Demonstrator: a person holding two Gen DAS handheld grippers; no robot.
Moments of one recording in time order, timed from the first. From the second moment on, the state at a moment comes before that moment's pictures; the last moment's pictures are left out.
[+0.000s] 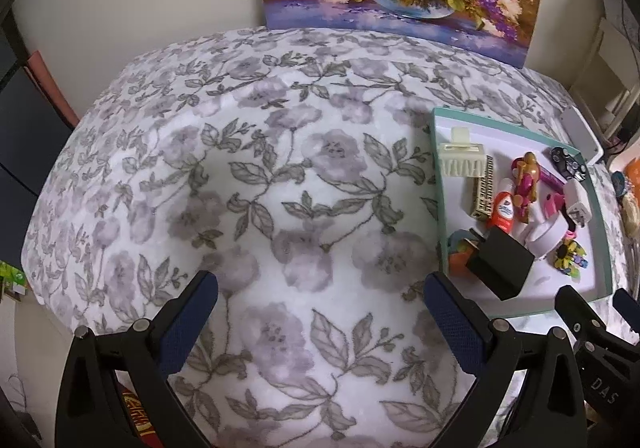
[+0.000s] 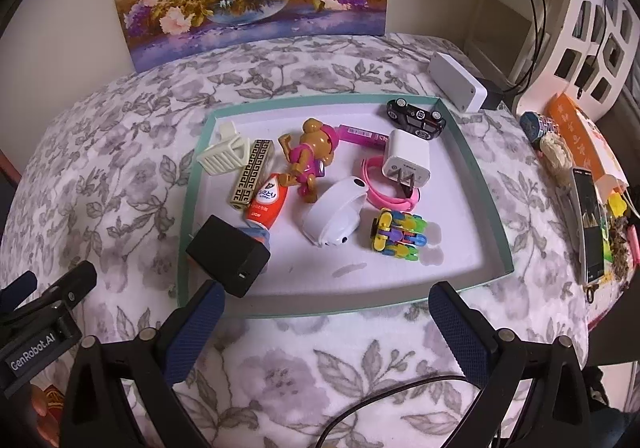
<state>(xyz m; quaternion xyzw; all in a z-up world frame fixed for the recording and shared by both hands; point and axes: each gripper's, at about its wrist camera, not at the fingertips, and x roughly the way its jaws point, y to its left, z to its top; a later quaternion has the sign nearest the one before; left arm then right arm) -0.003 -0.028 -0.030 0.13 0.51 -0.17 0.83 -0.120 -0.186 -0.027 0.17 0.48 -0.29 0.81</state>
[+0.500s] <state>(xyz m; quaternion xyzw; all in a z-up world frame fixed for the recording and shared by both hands) 0.001 -0.025 -0.033 0.12 0.52 -0.15 0.83 -0.118 -0.185 -0.026 0.16 0.48 -0.29 0.81</state>
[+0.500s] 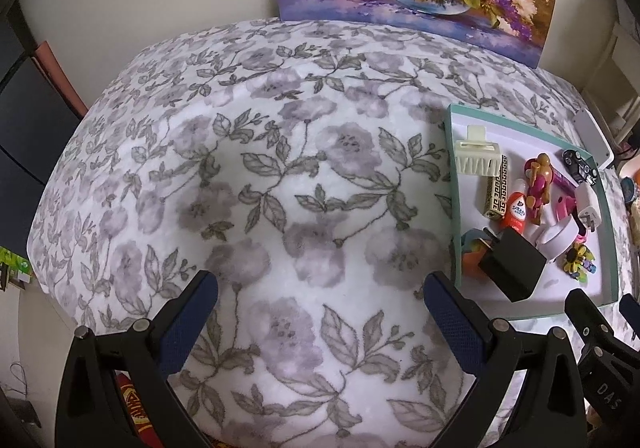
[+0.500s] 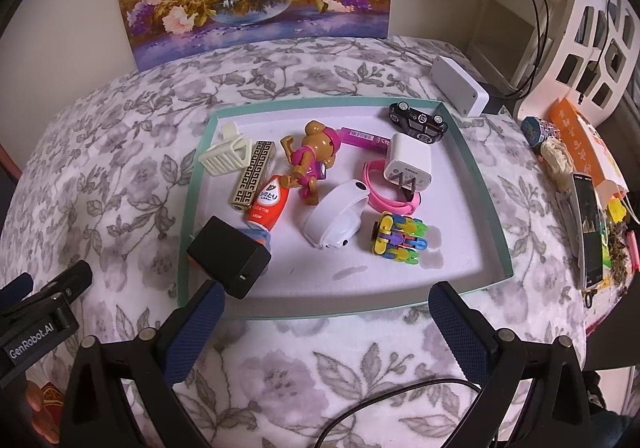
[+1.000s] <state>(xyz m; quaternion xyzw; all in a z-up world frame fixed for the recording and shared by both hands) 0.002 -0.024 -0.035 0.12 0.53 -0.16 0.83 -0.117 -0.185 -0.028 0.16 0.49 -0.29 0.81</state>
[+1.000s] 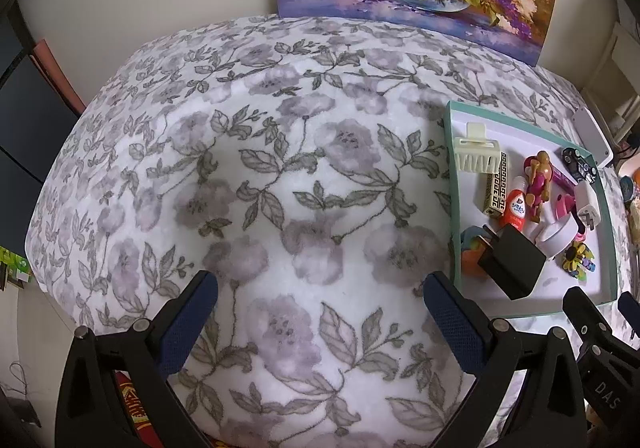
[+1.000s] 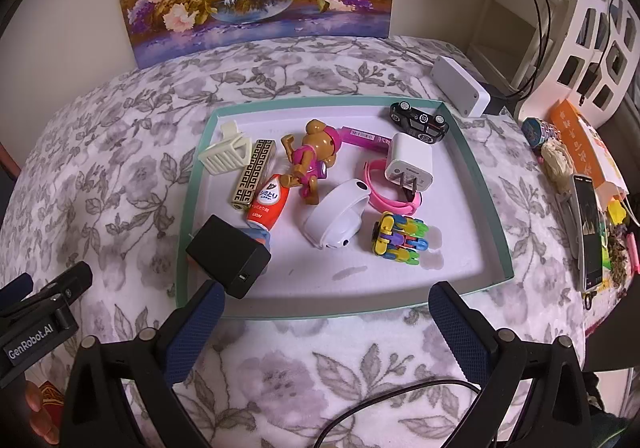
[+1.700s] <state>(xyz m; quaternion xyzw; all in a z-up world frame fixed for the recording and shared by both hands) 0.003 -0.024 -0.037 0.13 0.53 -0.16 0.82 -0.117 -0.185 -0.029 0.16 0.49 -0.29 0.81</state>
